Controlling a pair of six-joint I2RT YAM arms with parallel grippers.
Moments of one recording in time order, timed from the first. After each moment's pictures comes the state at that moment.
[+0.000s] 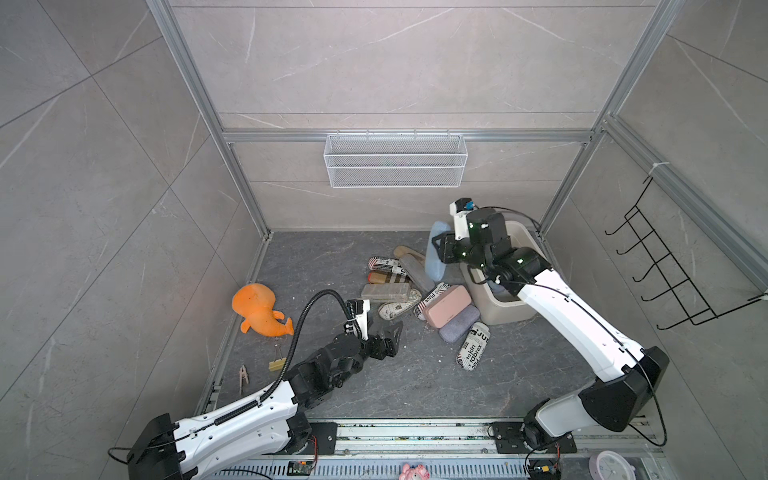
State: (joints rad) left arm -1.00 0.80 0.44 0.07 -0.35 -0.60; right arm 0.51 1.53 1.65 -0.63 0.13 0.28
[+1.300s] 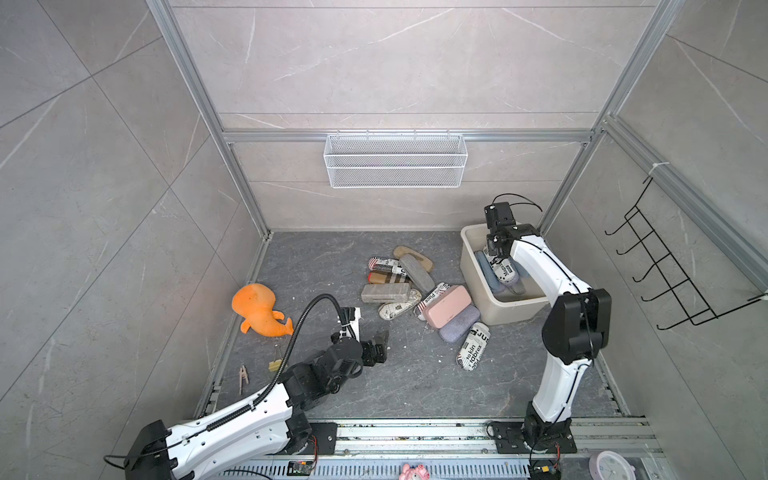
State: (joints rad) left arm -0.98 0.82 0.50 -0.25 -0.43 -0.69; right arm 0.22 1.86 1.72 -0.78 0.63 0.08
